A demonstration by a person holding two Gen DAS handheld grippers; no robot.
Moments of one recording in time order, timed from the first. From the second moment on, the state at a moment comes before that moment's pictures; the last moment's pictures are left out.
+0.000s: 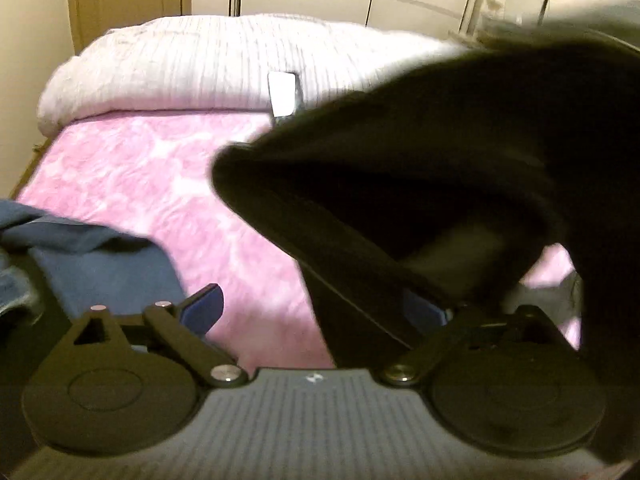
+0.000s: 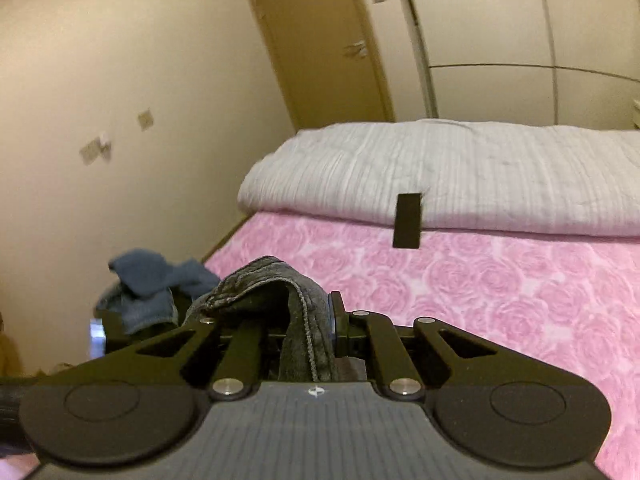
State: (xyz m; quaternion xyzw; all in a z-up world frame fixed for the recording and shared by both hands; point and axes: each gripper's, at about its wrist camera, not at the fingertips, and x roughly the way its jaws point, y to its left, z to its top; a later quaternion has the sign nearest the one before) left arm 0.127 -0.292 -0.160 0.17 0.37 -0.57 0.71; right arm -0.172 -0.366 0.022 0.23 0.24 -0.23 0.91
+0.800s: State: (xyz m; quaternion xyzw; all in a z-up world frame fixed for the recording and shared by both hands) left arm 0.085 -0.381 -0.113 0.19 0.34 -0.64 0.66; right arm -0.324 -0.357 0.011 0.39 0.11 -0.29 0.86
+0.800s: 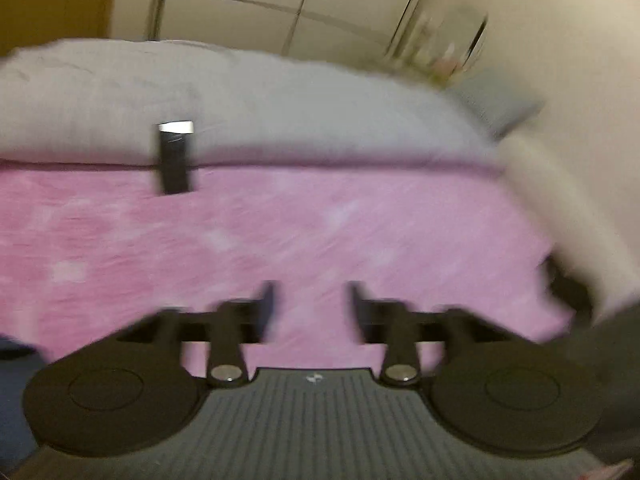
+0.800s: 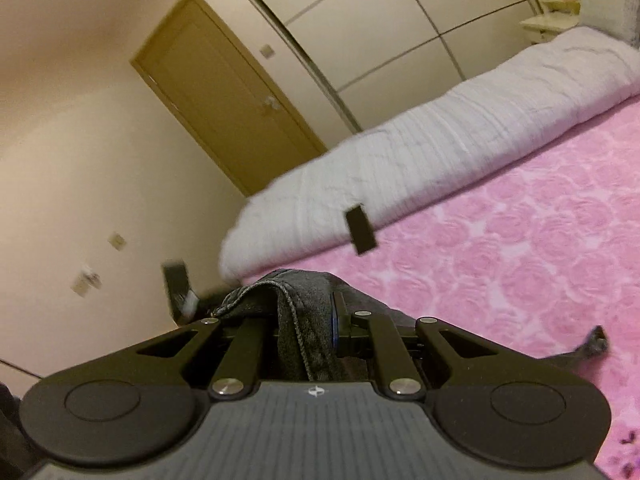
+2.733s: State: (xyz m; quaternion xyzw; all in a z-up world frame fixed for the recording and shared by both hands) left arm -0.430 -0.704 -0.095 0.29 0.19 -0.75 0.56; right arm -0.612 -0.533 -0.181 0.60 -0.07 -0.44 0.67
